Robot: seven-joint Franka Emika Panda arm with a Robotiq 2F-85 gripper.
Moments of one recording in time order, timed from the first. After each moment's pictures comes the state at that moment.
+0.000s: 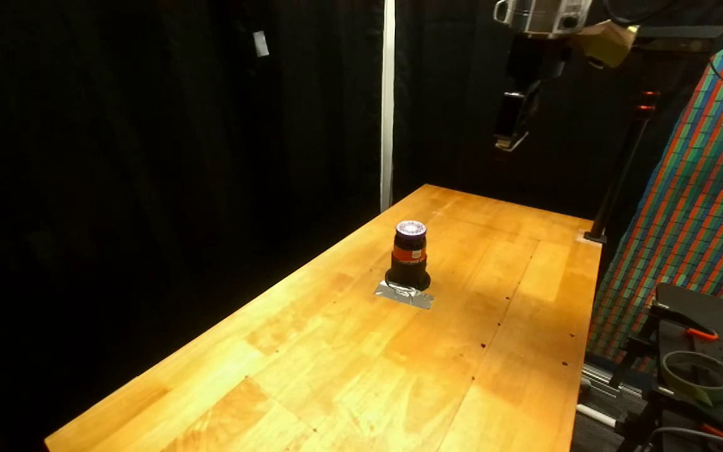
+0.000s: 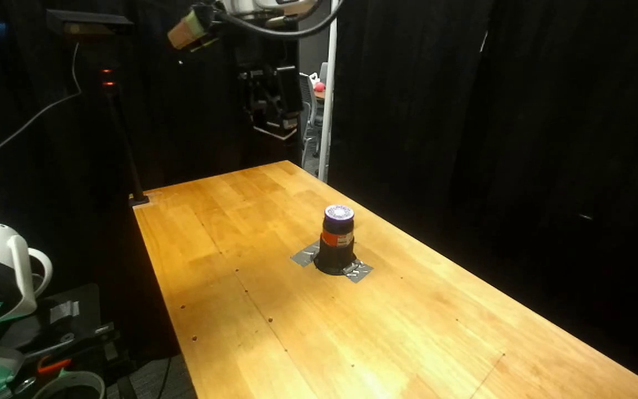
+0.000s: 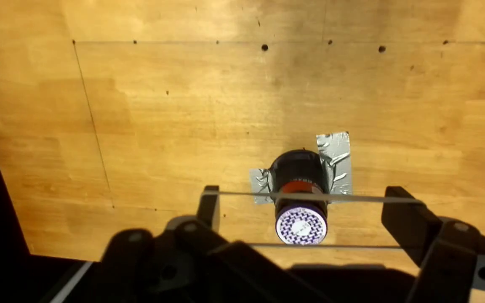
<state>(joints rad) 0.02 -0.17 0.21 -2.18 -0.18 2.09 0.25</state>
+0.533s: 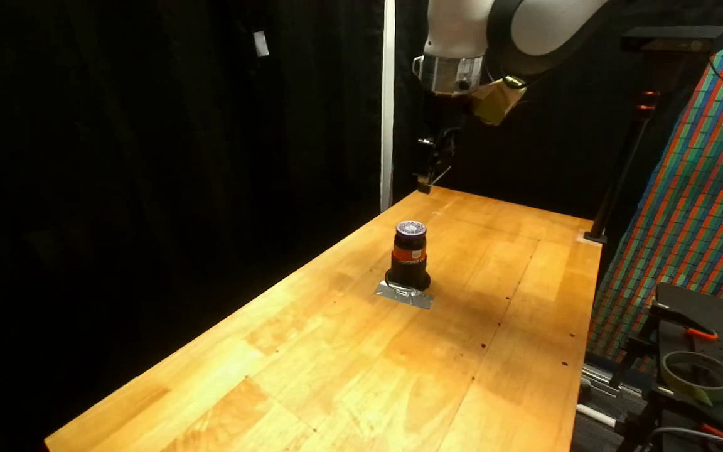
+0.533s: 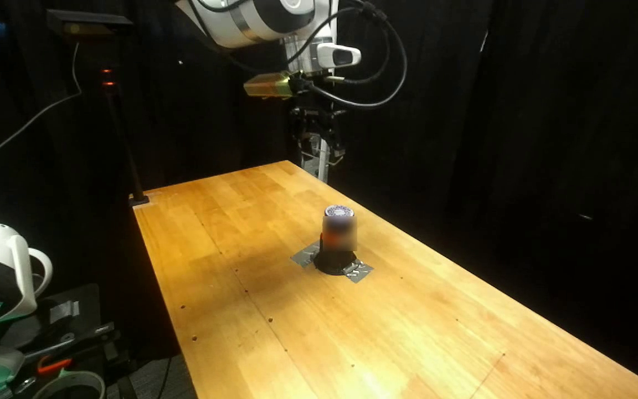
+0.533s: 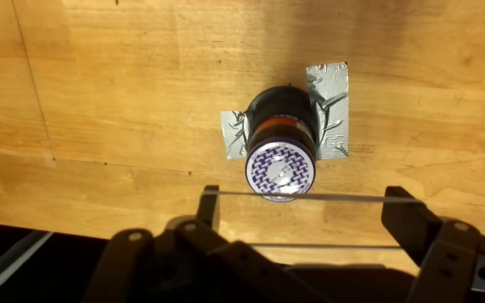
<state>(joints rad) 0.08 0.23 0.17 -1.88 -0.27 2.19 0.27</state>
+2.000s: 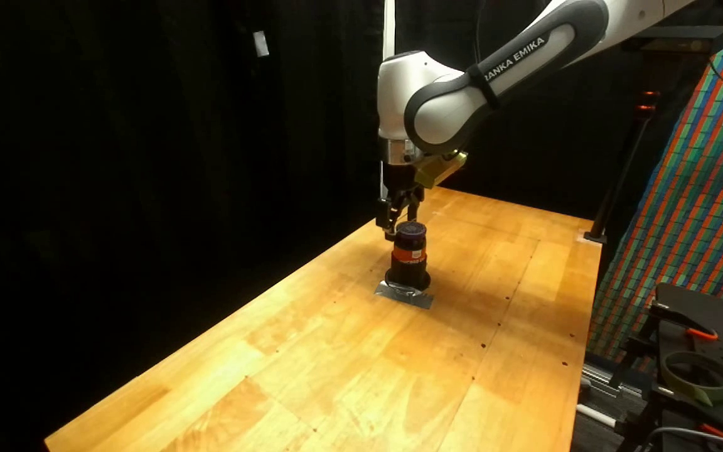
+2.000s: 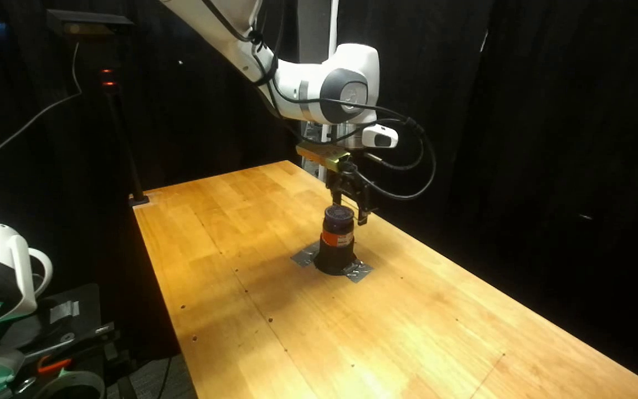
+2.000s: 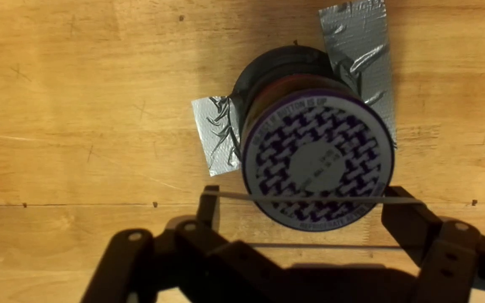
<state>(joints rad) 0.13 0.67 0.06 -1.53 -0.16 2.19 0.24</state>
